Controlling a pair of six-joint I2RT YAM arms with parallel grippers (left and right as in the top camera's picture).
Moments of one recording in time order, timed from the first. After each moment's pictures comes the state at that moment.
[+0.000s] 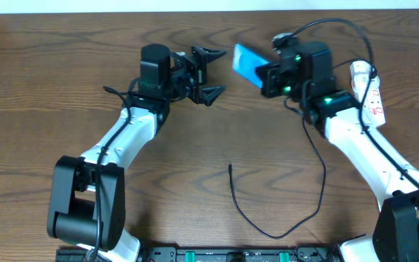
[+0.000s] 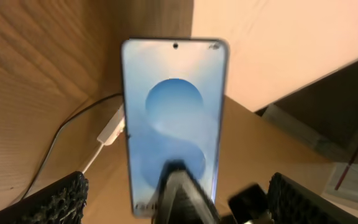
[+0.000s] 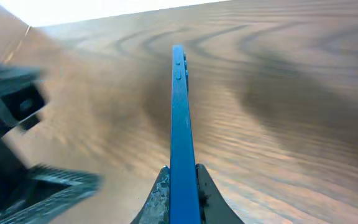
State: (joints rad) left arm -0.22 1.74 1.07 0.26 0.78 -1.76; right arm 0.29 1.62 1.15 -0.13 -0.31 0.32
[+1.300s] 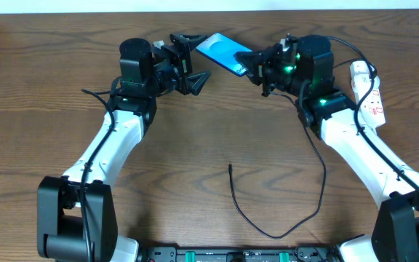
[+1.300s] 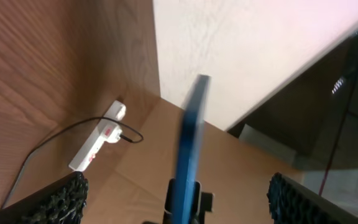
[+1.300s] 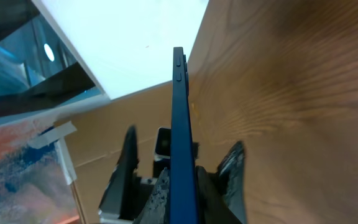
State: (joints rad) left arm -0.16 1.65 1.08 0.24 0.69 -1.78; right arm 0.35 1.62 1.15 0.15 -0.56 1.58
